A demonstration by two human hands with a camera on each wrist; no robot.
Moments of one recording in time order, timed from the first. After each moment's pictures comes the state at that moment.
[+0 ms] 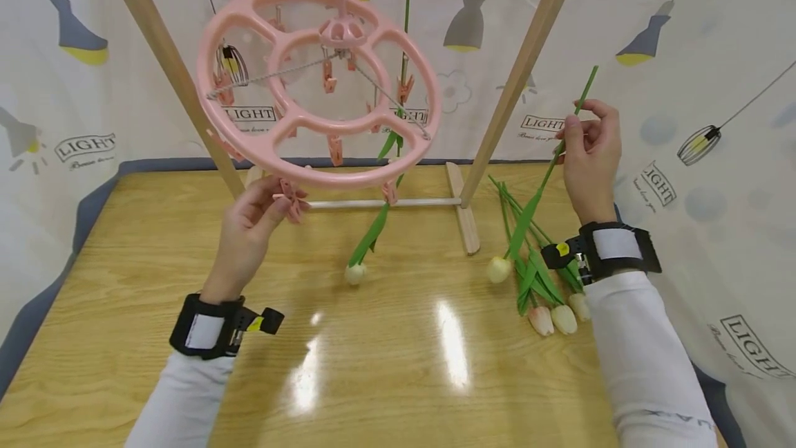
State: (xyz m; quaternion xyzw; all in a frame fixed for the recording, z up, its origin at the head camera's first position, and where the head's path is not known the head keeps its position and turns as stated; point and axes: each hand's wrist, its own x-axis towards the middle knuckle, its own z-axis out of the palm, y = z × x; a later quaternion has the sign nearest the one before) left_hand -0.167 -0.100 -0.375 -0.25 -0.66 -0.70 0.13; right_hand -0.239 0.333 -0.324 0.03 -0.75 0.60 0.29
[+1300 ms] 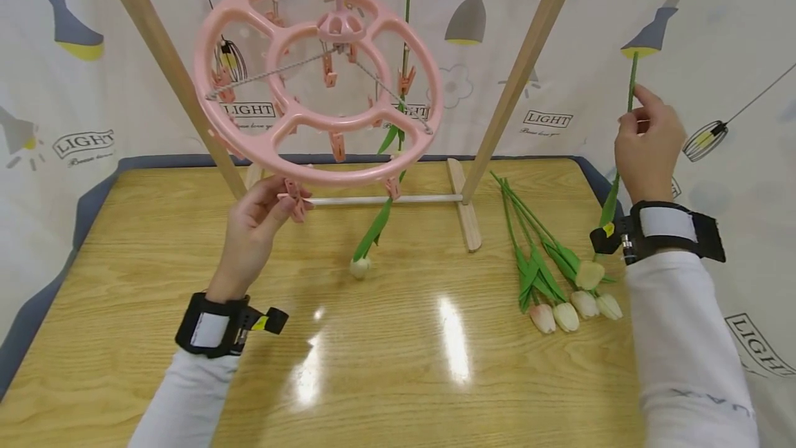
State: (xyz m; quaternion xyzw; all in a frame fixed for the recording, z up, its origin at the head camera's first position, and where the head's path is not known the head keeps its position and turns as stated) left_hand -0.169 -0.094 -0.380 -0.25 -0.66 -0.70 0.13; right_hand -0.245 0.390 -0.300 -0.11 -0.89 0.33 0.29
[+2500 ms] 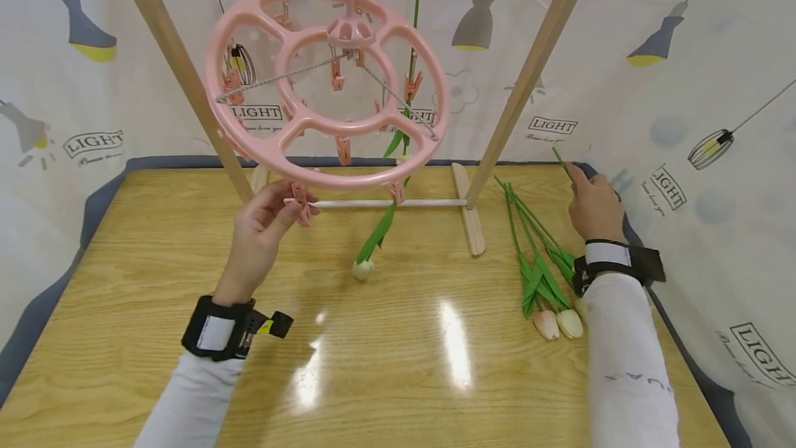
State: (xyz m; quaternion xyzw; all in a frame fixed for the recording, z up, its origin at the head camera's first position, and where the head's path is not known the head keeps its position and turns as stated) left_hand -0.165 -0.096 -0.382 -0.24 -0.66 -0.70 0.12; right_hand -0.243 0.398 -0.405 0.01 -0.99 0.10 0.12
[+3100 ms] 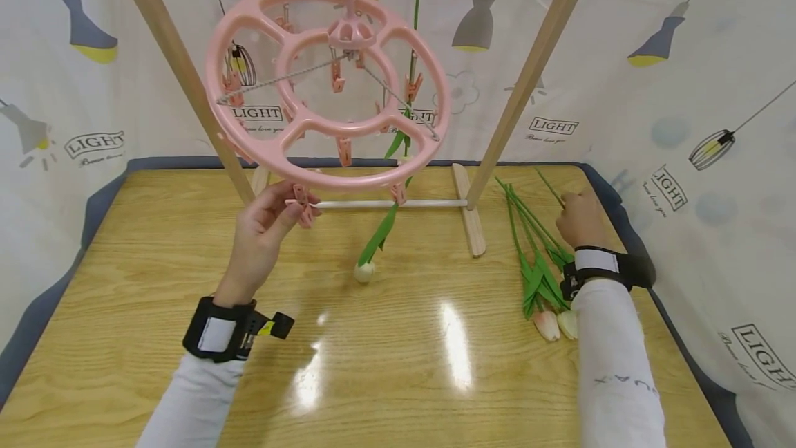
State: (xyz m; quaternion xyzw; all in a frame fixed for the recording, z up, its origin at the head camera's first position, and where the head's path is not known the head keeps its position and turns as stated) left_hand -0.165 -0.094 -0.381 -0.25 -0.65 -0.70 0.13; right_hand -0.247 0.394 -0.423 0.00 -0.99 0.14 -0.04
